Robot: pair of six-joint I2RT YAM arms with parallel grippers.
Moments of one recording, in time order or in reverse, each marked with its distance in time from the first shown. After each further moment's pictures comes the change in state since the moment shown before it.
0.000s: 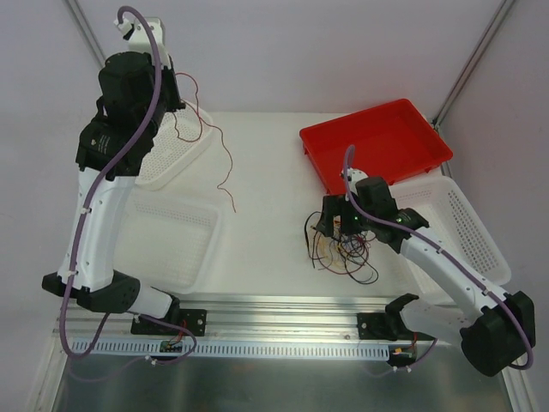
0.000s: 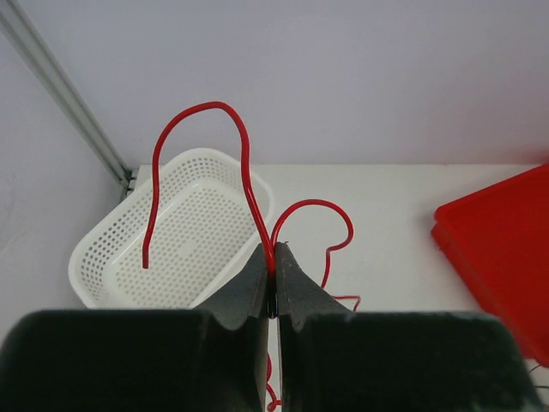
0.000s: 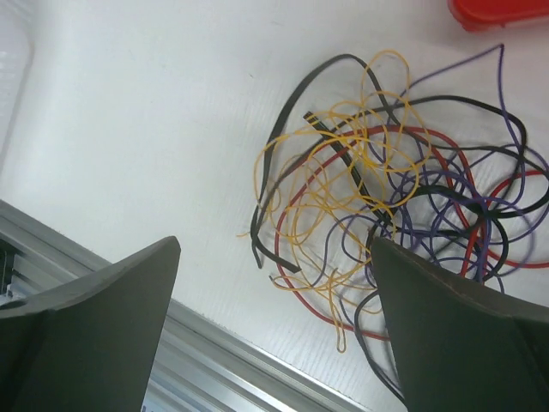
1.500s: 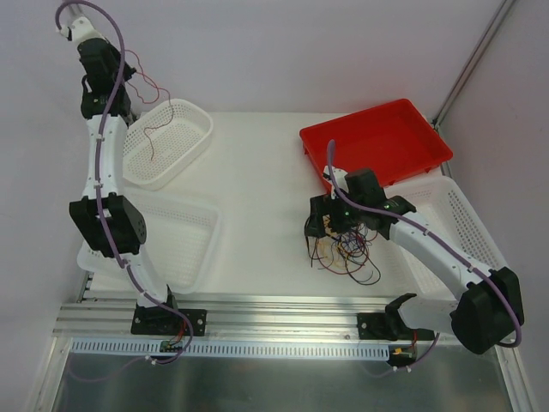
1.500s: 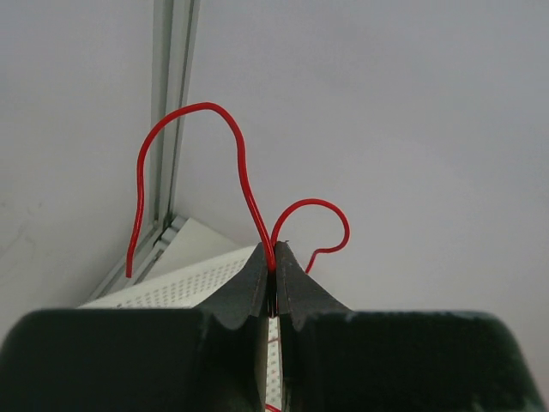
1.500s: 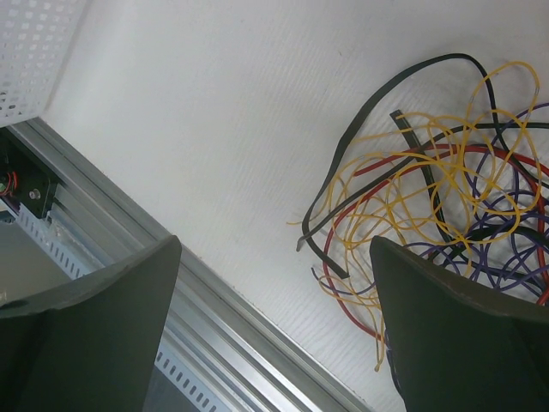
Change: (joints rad) left arm 0.555 0.439 -0.004 0.586 0.190 -0.311; right arm 0.015 0.142 0.100 -0.021 -0.227 -0.103
